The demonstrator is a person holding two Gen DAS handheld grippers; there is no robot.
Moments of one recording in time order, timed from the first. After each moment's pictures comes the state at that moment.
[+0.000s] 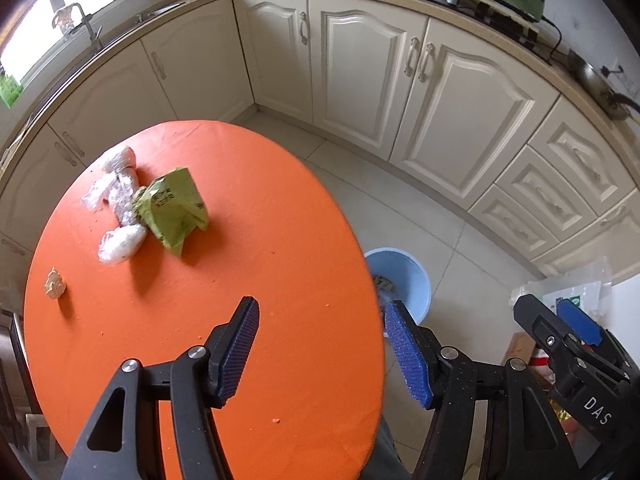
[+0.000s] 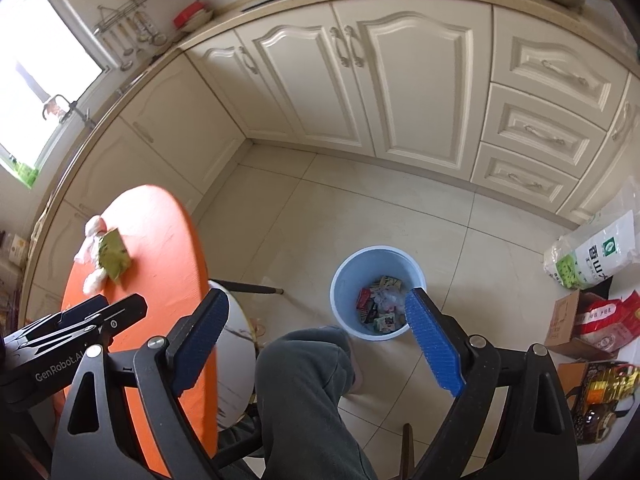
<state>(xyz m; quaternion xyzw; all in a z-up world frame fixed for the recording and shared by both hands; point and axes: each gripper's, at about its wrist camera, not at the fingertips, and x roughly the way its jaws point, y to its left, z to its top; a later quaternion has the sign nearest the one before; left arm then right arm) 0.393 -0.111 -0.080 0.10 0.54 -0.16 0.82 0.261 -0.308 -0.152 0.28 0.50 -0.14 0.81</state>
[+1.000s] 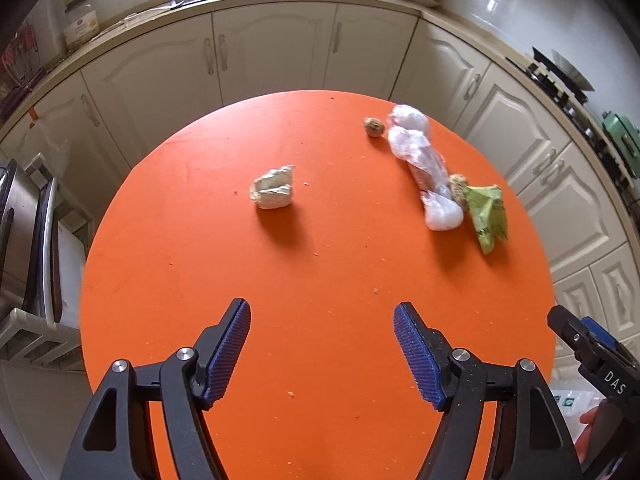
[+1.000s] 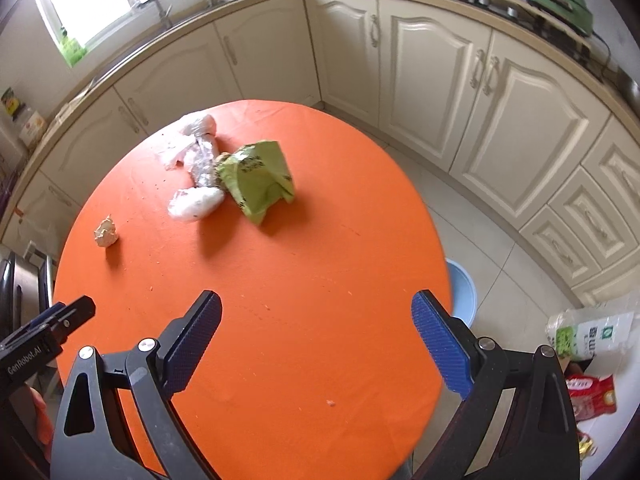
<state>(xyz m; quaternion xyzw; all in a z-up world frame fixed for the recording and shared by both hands) 0.381 0.201 -0.051 -0.07 0.53 -0.01 0.84 0.364 -0.090 -0.136 0.13 0.55 -0.04 0.82</state>
